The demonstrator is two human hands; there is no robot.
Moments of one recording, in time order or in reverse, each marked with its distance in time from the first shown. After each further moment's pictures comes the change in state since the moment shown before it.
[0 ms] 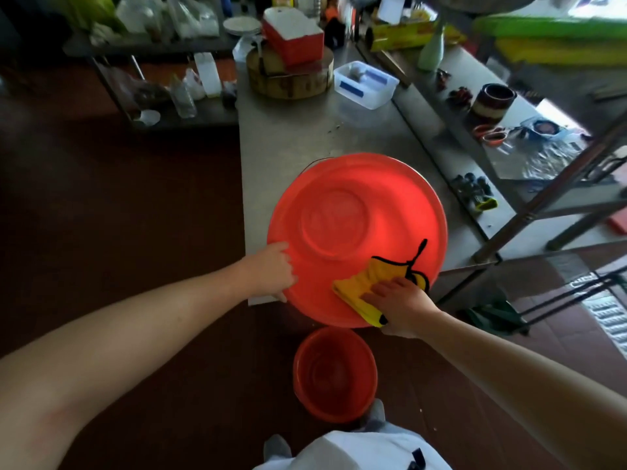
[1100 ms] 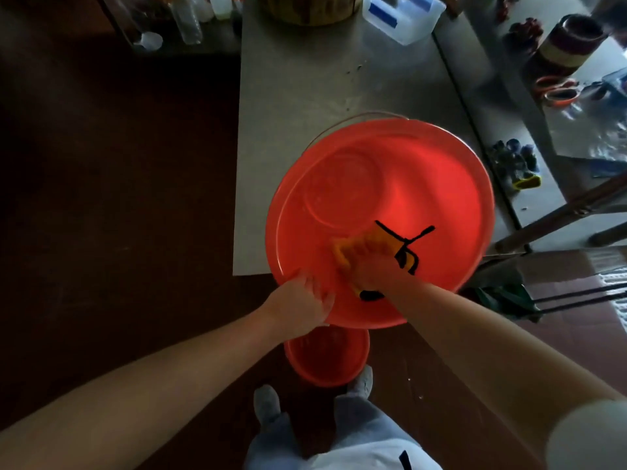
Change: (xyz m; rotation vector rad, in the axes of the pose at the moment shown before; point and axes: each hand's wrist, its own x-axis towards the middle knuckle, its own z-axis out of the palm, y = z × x) left_hand 0.072 0.109 0.003 -0.086 0.135 -0.138; right_hand 0.125 0.024 0.030 0.245 -0.120 0.132
